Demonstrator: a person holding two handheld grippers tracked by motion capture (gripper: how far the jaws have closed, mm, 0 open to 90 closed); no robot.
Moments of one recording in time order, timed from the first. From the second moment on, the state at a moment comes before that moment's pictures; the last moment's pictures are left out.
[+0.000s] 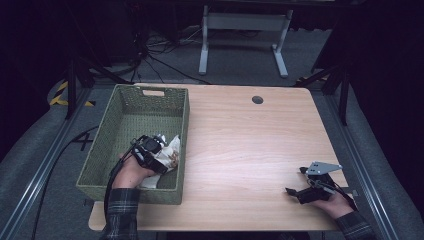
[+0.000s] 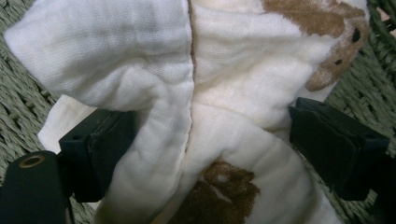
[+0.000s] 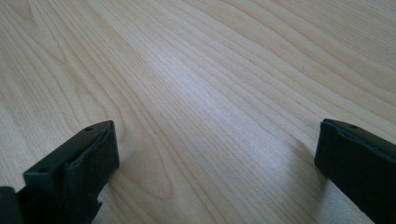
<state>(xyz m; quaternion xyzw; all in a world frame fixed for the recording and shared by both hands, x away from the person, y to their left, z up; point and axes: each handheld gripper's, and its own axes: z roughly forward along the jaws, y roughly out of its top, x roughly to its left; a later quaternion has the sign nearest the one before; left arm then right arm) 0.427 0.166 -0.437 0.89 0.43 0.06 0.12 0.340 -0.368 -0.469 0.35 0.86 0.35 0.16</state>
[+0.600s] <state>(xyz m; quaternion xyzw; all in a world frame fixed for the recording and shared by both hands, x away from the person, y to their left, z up) 0.423 0.175 -0.417 0.87 0.46 0.08 0.15 0.340 -0.368 -0.469 0.35 0.86 0.35 0.16</state>
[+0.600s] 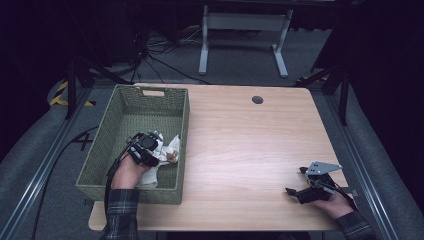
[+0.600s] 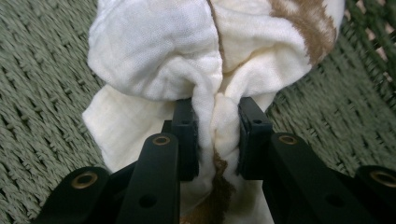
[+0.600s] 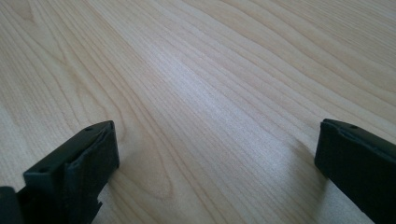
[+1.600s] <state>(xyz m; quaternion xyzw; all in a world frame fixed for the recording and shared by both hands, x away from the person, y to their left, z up) 0.407 0.210 -0.364 0.79 0.47 0.10 0.38 0.341 -0.368 -0.469 0.35 0.86 0.35 0.16</state>
